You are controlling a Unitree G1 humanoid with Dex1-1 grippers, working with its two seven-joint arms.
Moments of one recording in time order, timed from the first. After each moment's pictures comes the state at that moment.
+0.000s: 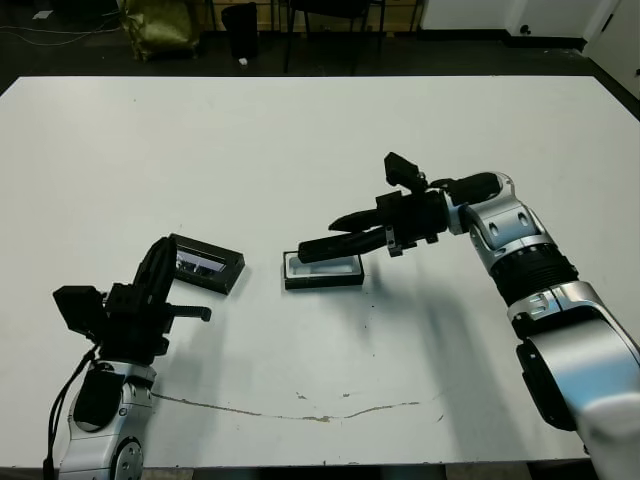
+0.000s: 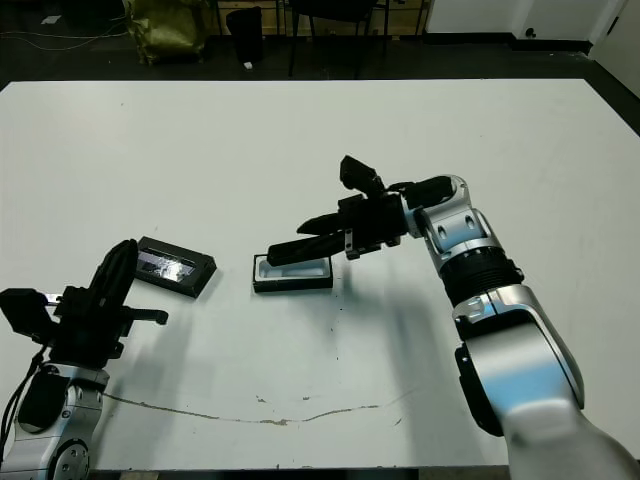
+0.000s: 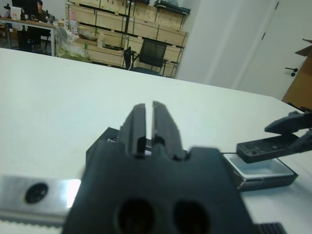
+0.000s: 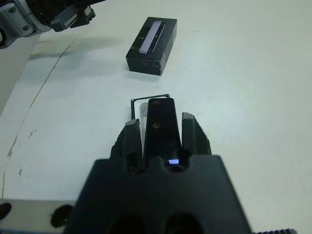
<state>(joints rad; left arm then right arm) 0.19 0.13 0.13 -0.29 -0.32 -0.03 -0.22 -0.93 -0.35 0.27 0.81 0.06 0.11 1.42</state>
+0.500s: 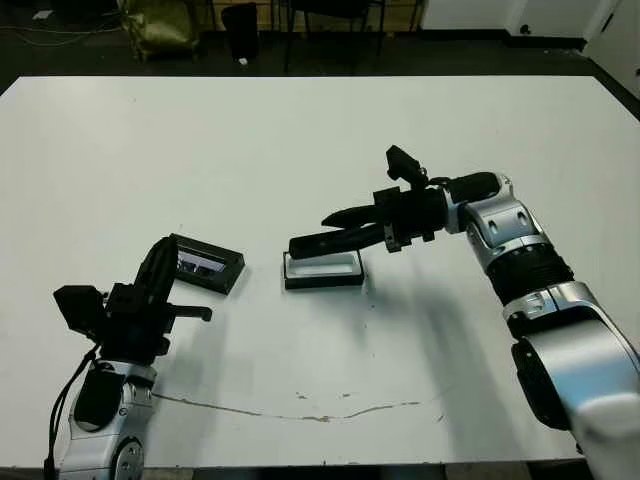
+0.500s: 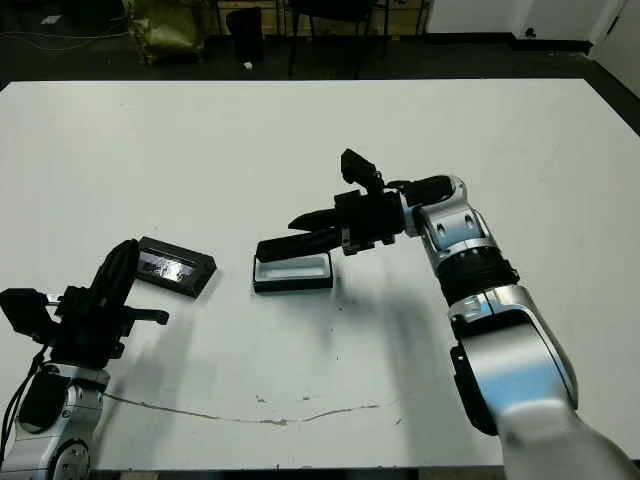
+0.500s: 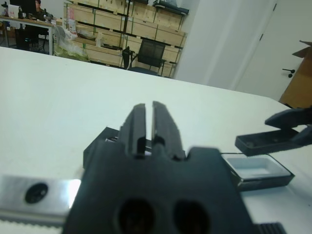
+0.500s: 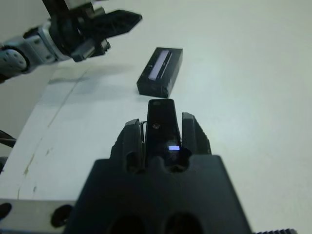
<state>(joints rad) 0.19 0.13 0.13 -0.29 -0.33 -0.03 -0.22 -0.93 -0.33 0.22 0.81 0.13 0.13 1.46</state>
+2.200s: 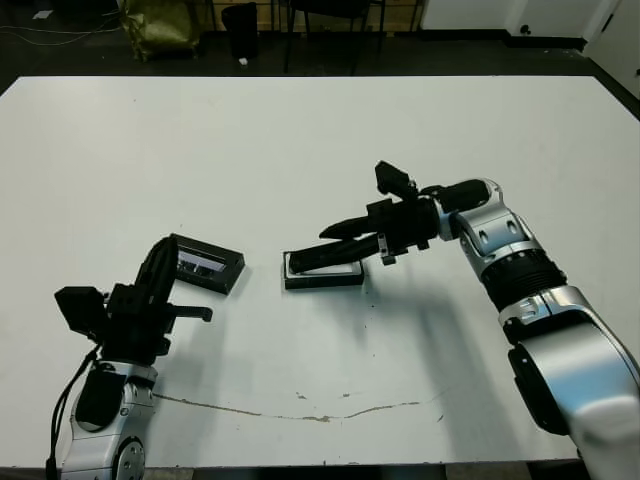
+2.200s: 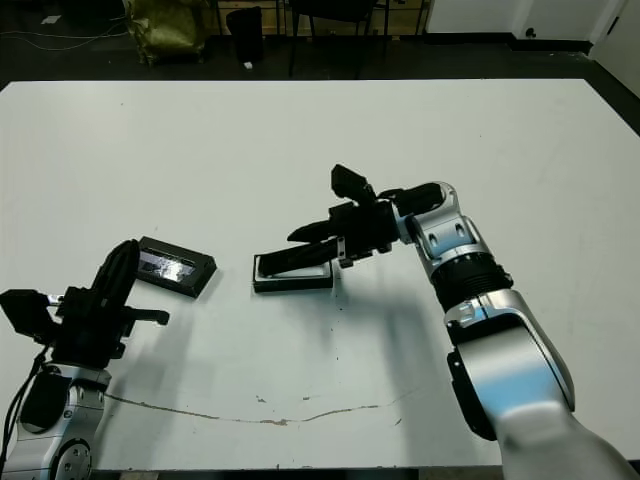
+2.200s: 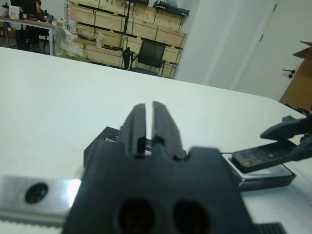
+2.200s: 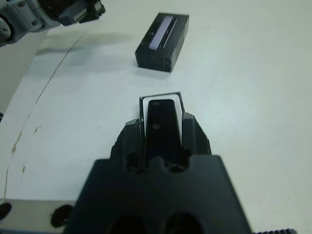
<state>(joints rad) 0.19 0.13 0.13 -0.27 -0.33 -0.05 -0.23 -0.91 -0.33 0.28 0.82 0.05 0.09 1.45</state>
